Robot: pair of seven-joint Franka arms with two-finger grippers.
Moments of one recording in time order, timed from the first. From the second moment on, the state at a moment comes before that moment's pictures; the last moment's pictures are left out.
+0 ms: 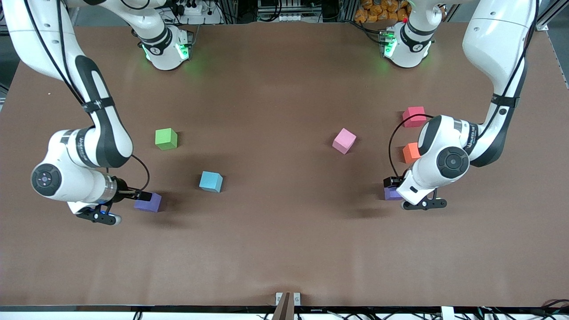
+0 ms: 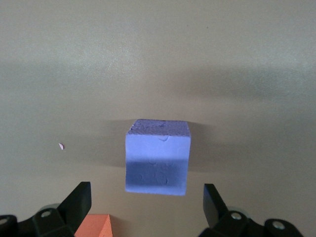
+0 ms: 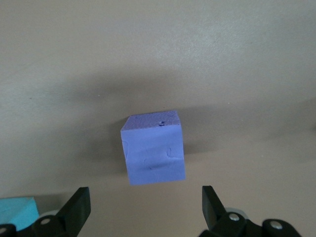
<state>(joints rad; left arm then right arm) -0.02 0.54 -0.24 -1.76 0.18 2.18 -0.39 -0.02 0.58 0.05 -1.64 0.02 2.09 0.25</state>
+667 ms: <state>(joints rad) -0.01 0.59 -0.24 -1.76 0.26 2.19 -0.40 -0.02 0.67 0.04 -1.64 0.02 2.19 0.24</state>
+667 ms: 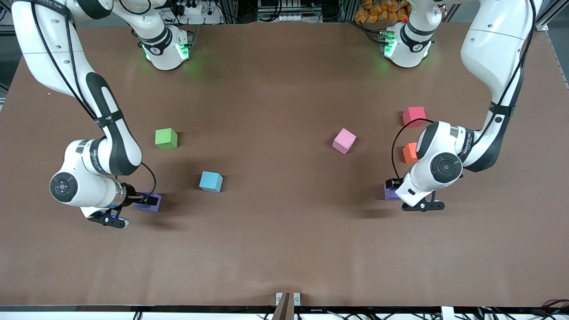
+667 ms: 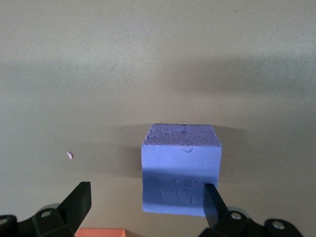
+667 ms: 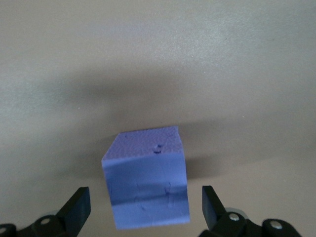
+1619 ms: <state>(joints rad) -0.01 0.59 -0.24 -1.76 0.26 2.22 -0.48 -0.01 0.72 0.04 -1.64 0.02 2.25 0.21</state>
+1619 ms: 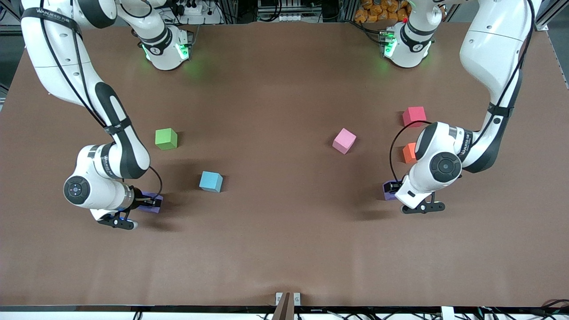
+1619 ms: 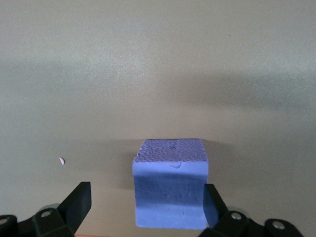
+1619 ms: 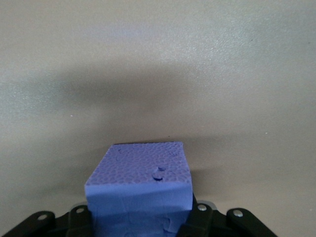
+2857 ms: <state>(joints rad) -0.02 0.66 -0.25 -1.76 0.26 2.26 -0.61 0.17 0.34 0.05 -1.90 0.03 2.23 0.34</state>
